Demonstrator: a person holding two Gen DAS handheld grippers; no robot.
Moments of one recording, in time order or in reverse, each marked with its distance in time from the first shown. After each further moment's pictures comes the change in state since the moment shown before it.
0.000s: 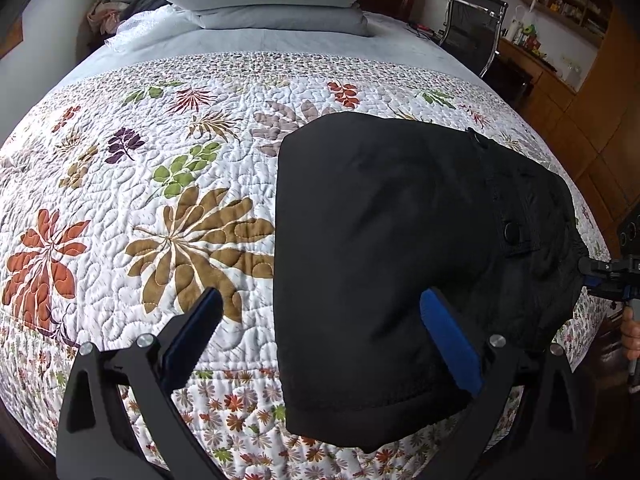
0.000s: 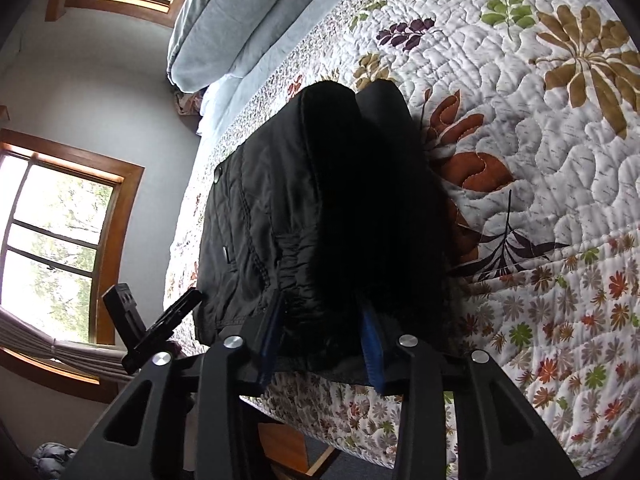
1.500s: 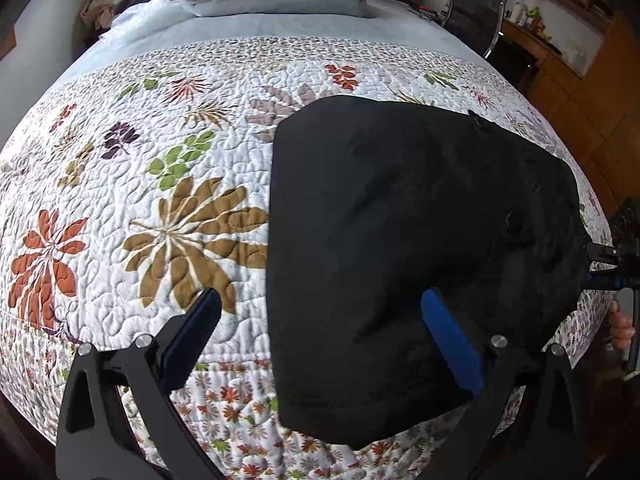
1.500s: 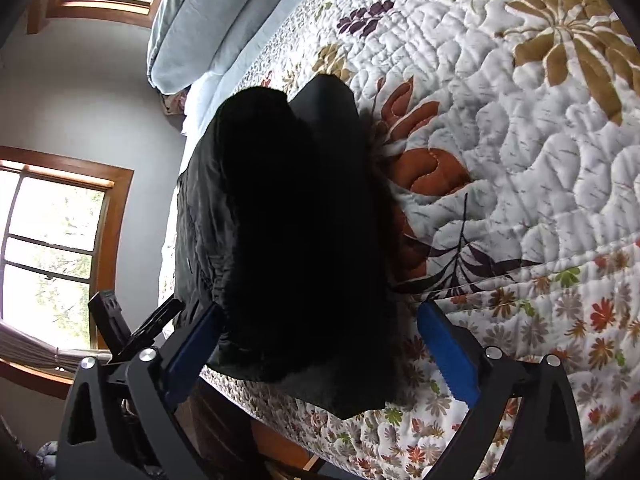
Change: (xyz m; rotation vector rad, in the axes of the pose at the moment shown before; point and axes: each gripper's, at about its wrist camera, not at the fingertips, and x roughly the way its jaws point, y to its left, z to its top) left arm 0.007 -0.012 0.004 0.021 0.077 0.015; right arm 0.011 -0.036 0.017 0.045 0.050 -0.005
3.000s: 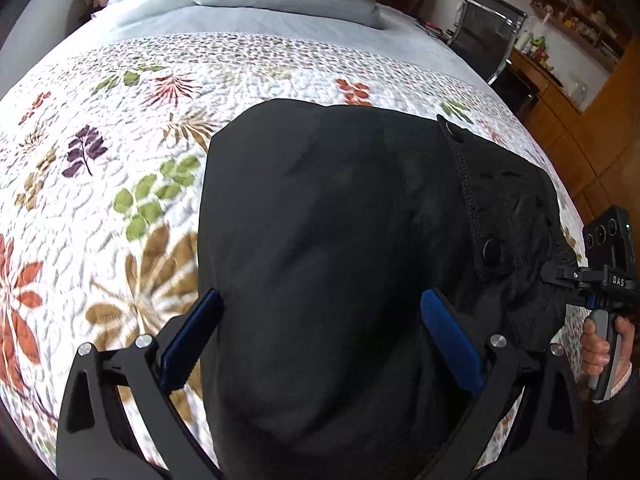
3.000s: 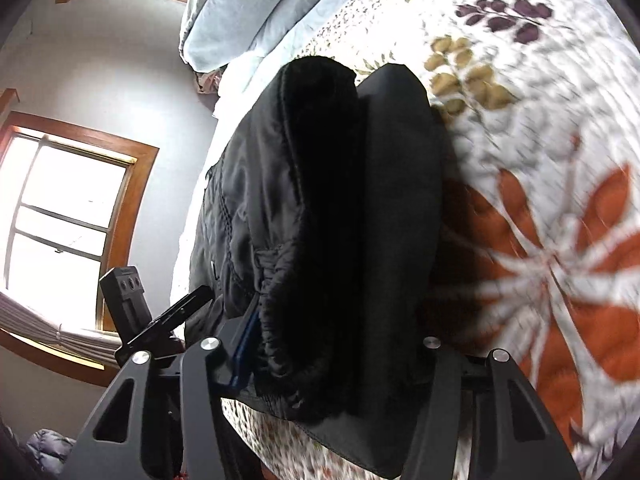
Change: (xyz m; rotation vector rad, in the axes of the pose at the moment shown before) left arm 0.060 0.036 0.063 -0.093 -0.020 -0.090; right arm 0.095 0.070 0.054 -0.115 0.024 0.081
